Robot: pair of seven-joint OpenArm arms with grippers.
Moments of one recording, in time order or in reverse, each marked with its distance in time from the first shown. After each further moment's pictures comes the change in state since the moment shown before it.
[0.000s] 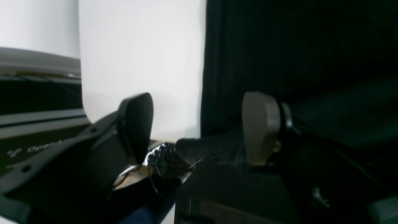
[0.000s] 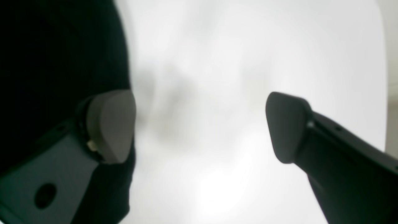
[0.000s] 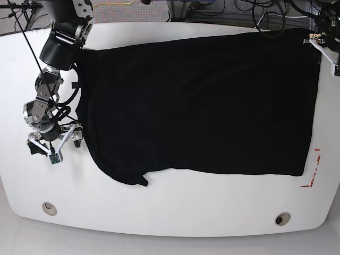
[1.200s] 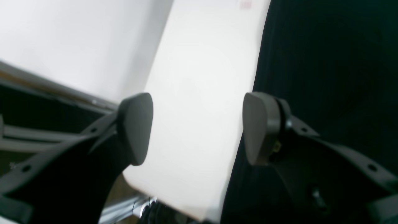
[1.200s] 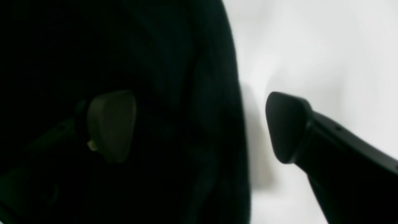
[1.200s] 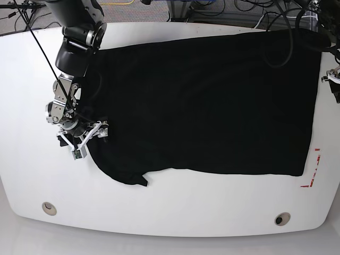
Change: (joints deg) left arm -19.3 0.1 -7.0 0.2 0.2 0.2 0.9; right arm 3.5 -5.5 0.1 -15.2 6.6 0.6 2.4
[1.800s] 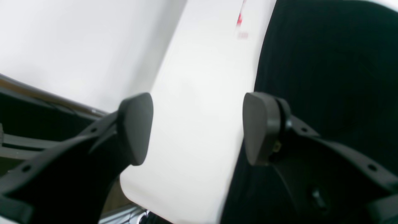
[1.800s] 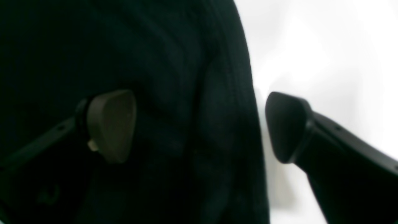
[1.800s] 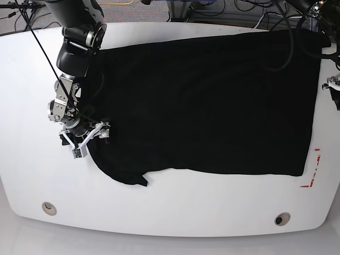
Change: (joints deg) left arm -3.6 -0.2 2.3 -0.5 0.9 0.1 0.7; right arm 0.3 0.0 0.0 -3.9 1.1 -0.2 4.6
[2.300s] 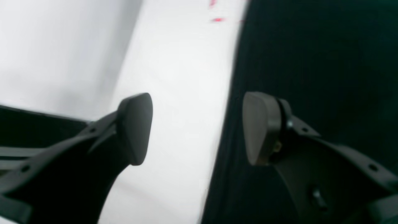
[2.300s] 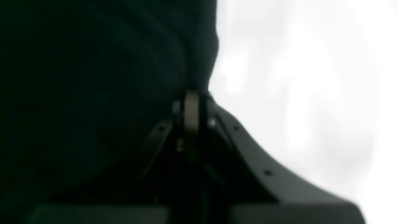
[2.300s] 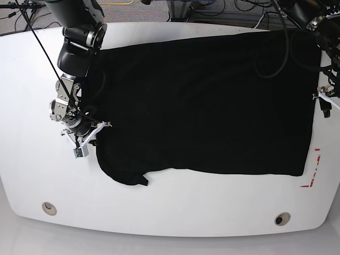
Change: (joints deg) left arm -7.0 0.0 5.7 -10.3 5.5 0.0 -0.5; right arm 0.0 -0.2 0.0 -0.7 0.4 -0.2 0.5
